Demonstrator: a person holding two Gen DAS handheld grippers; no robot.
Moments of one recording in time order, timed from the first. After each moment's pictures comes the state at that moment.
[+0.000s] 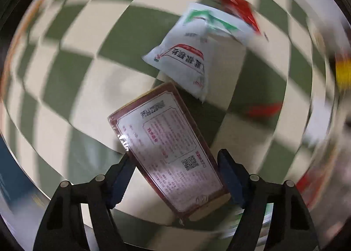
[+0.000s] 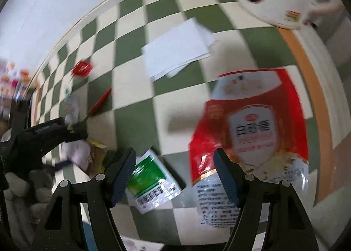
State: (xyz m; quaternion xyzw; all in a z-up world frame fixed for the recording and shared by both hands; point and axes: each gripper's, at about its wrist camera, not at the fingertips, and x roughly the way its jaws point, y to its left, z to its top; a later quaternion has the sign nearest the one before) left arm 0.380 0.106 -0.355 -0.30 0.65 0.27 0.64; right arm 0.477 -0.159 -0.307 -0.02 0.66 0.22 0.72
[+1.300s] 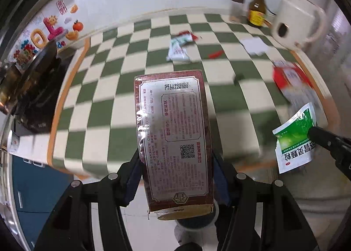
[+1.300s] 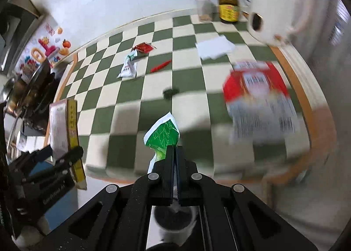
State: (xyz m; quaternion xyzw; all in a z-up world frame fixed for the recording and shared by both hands) left arm 0.162 -0.004 -0.234 -0.08 0.54 0.19 0.82; right arm 0.256 -0.178 -0.224 -0.05 0.55 0.24 0.80
